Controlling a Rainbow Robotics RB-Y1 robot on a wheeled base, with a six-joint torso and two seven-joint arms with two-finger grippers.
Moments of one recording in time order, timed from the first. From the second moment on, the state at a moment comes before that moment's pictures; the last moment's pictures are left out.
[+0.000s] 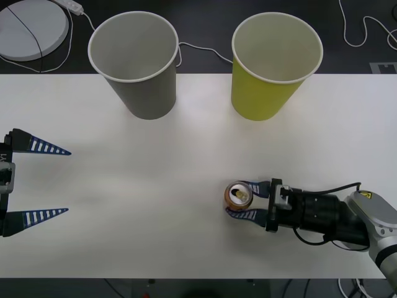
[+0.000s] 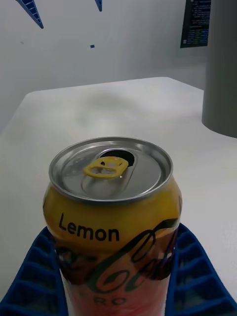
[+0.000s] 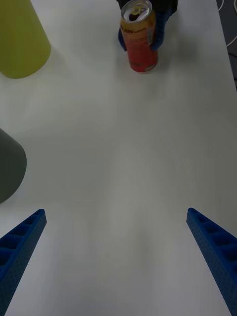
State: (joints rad) right arm -0.22 -0.44 0.21 -0.99 1.09 -1.25 0.71; left arm 0.26 1.13 0.26 -2.01 -1.31 -1.13 -0.09
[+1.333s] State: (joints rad) right arm 0.09 -0.61 -0.06 -1.88 1.61 -1.18 -0.21; left arm 0.26 1.13 0.26 -2.01 -1.31 -1.13 -0.09
